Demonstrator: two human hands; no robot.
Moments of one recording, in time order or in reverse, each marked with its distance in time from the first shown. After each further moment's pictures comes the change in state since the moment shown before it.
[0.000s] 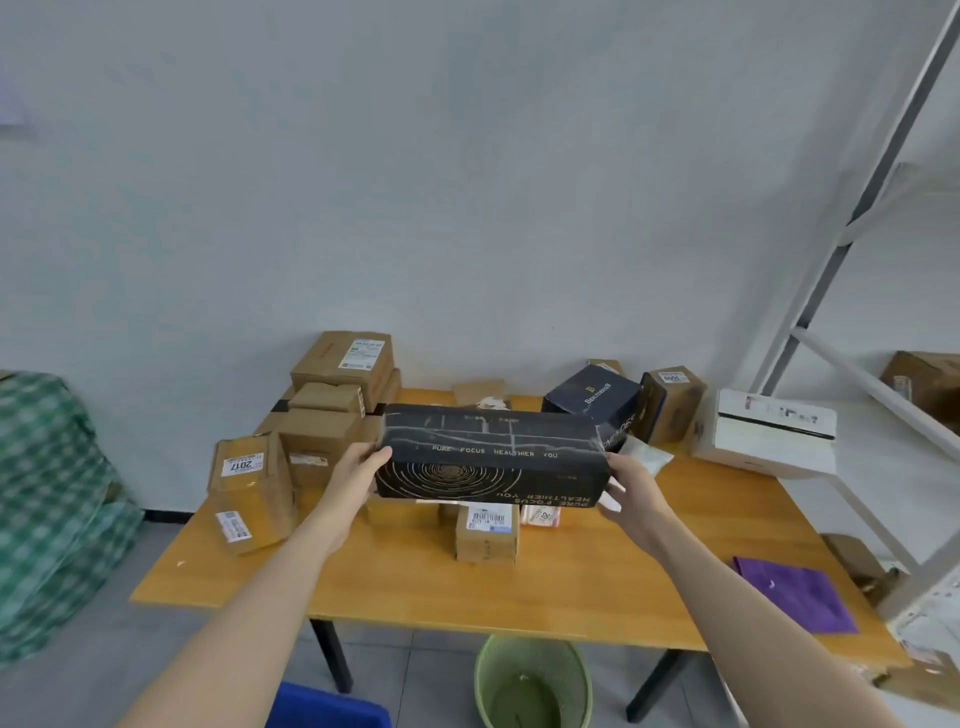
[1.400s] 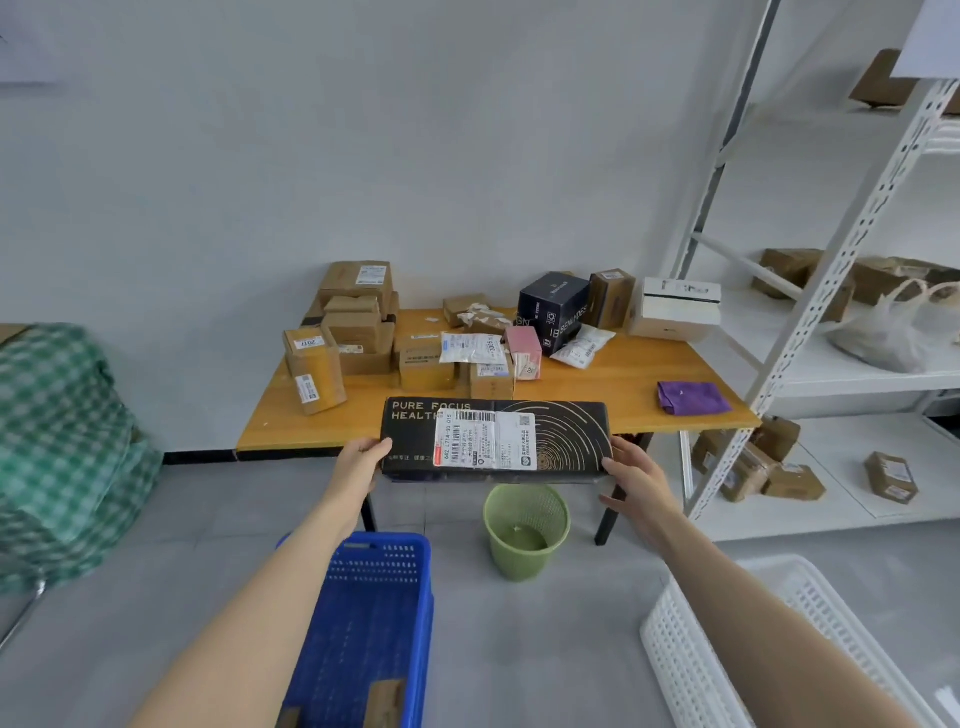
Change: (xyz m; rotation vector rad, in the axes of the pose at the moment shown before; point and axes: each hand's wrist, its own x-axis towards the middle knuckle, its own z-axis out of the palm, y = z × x) left_hand -0.278 -0.096 -0.131 -0.018 -0.074 -0.089; right_hand -0.347 0.159 0.003 0.036 0.202 -0.059
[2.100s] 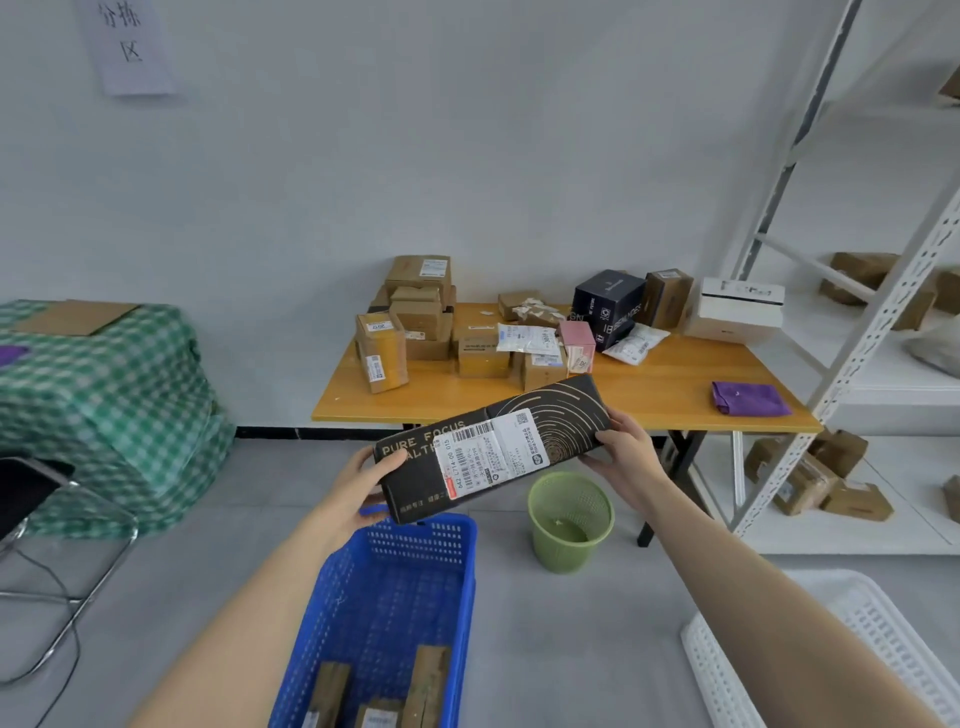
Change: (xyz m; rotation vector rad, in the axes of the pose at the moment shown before) left_hand -0.072 -0.025 -0.090 -0.034 -0.071 -0.150; right_hand -0.039 0.000 0.076 0.237 -0.188 -0.011
